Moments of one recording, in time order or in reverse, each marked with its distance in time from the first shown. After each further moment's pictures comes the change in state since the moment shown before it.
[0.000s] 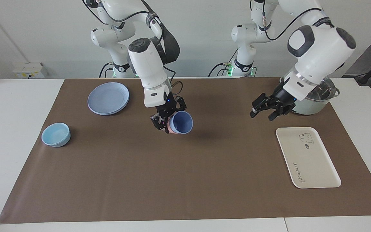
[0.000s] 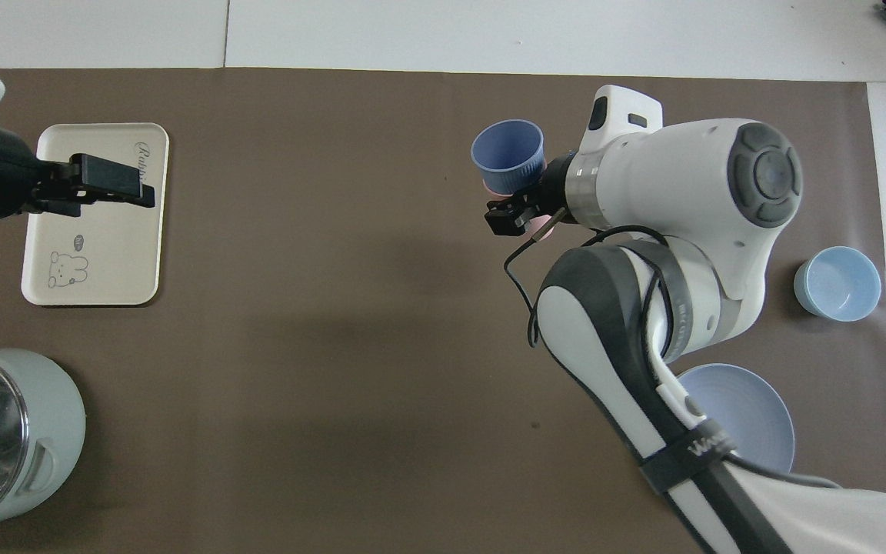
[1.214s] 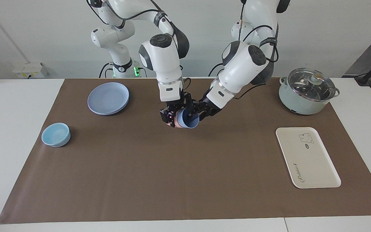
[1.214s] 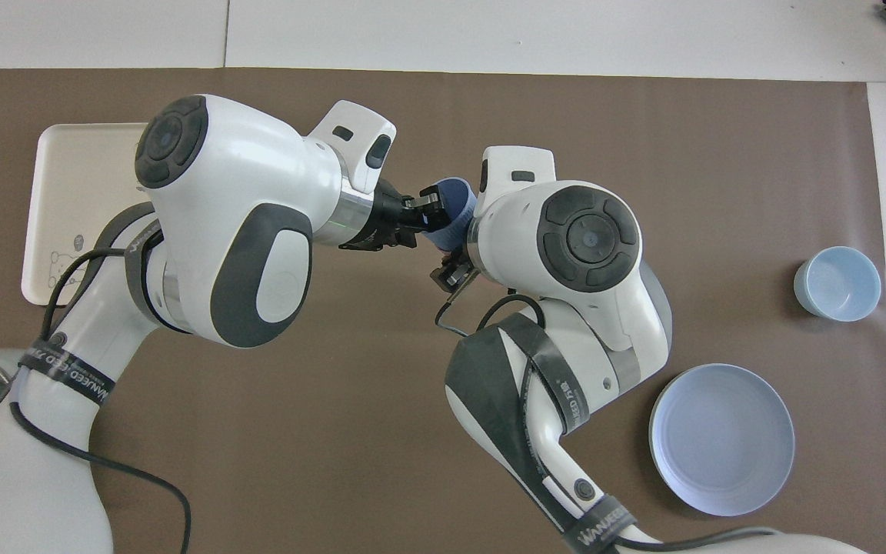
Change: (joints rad) left arm -0.309 0.051 -0.005 -0.050 -0.081 0.148 -0.293; right arm 0.057 0.000 -0.005 0.006 -0.089 -0.057 0.122
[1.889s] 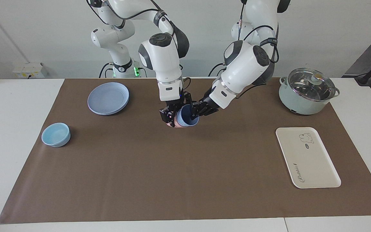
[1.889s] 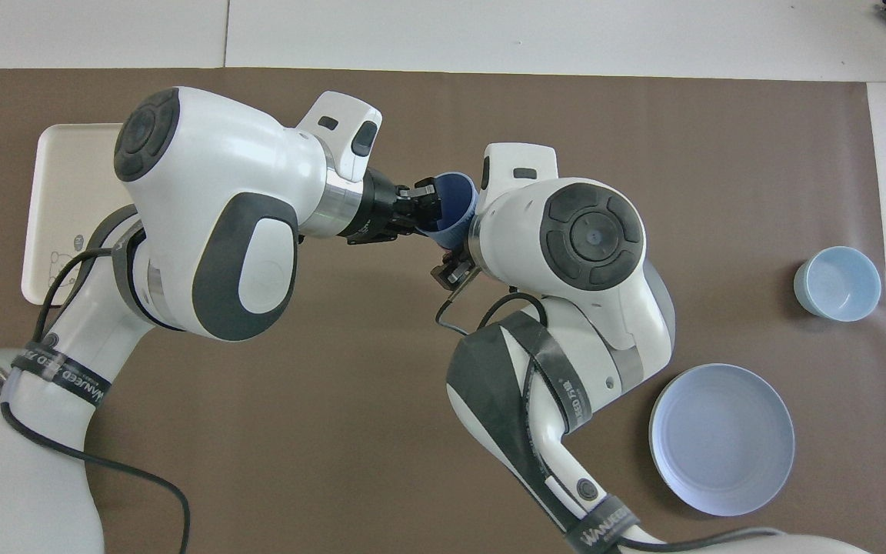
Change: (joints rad) left arm 0.005 -0.002 0.018 0.015 -0.077 0.000 -0.005; right arm -0.001 -0.001 -0.003 0.007 0.000 -0.003 0.001
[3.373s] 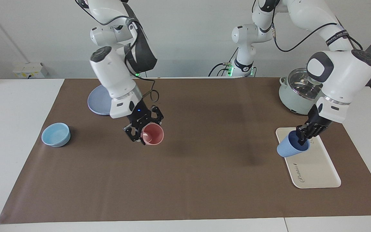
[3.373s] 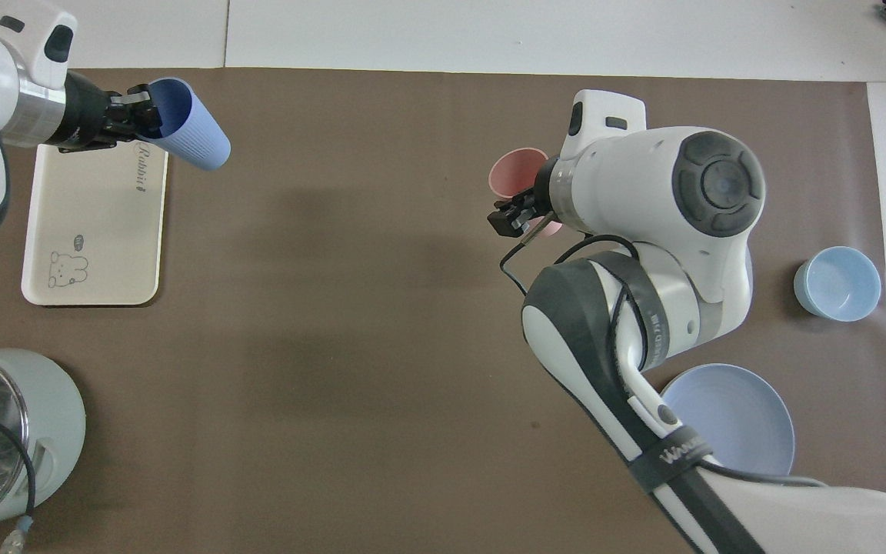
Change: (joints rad) left arm 0.528 0.006 0.031 -0.032 0.427 0.077 0.458; right arm -0.298 0.010 -0.010 -0.001 0.425 0.109 -0.524
